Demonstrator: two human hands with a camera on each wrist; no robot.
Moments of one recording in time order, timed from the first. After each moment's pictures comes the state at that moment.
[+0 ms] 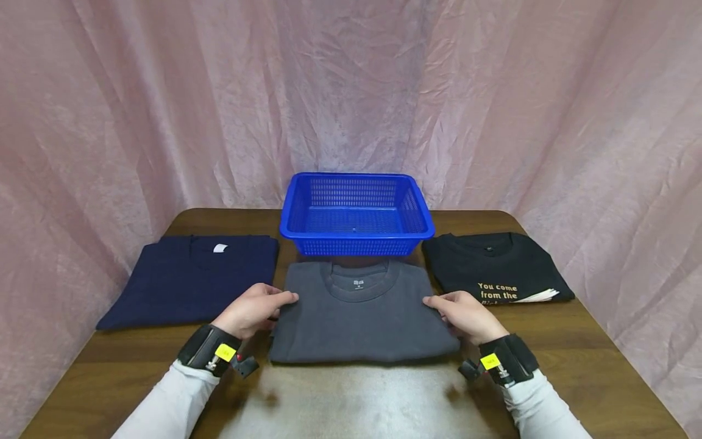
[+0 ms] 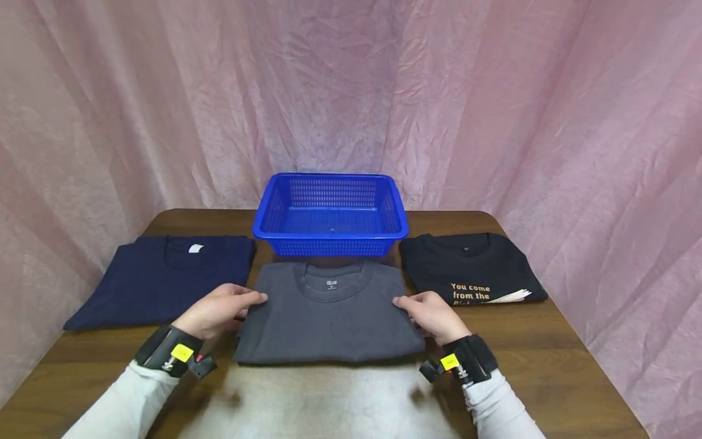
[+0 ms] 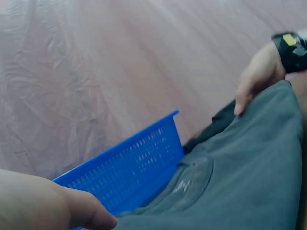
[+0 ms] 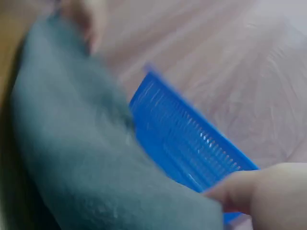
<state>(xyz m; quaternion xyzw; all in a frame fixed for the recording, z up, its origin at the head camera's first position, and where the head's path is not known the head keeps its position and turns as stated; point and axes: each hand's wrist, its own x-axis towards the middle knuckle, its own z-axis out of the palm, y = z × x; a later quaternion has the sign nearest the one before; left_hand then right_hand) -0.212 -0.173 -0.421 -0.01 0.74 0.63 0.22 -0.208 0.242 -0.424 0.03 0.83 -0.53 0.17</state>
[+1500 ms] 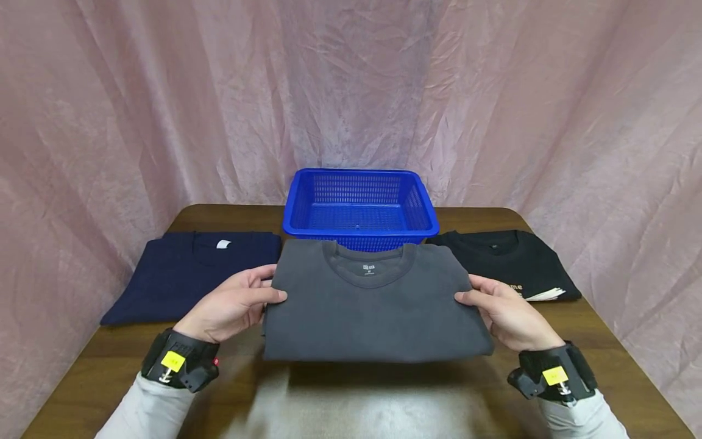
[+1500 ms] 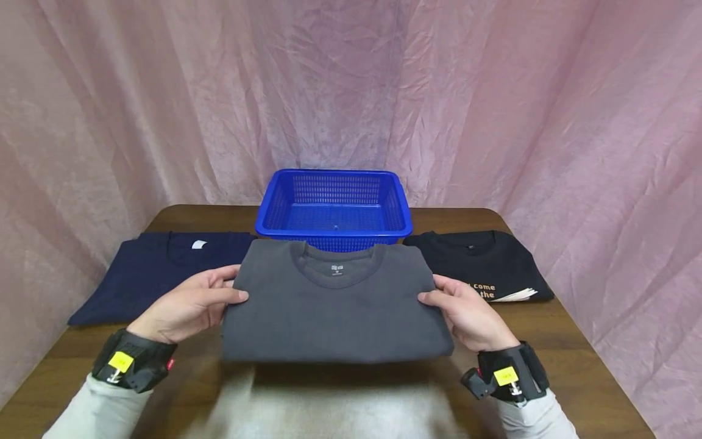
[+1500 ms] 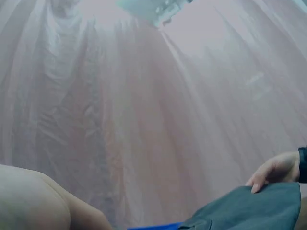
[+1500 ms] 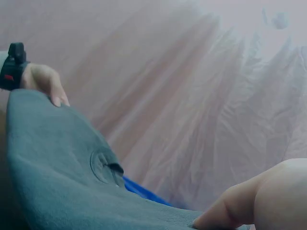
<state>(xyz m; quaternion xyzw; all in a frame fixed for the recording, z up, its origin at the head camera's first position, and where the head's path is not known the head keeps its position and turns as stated) -0.182 -0.191 -0.367 0.18 0.51 0.79 0.29 -0.177 0.268 -0.364 -0.13 0.59 -0.75 0.27</state>
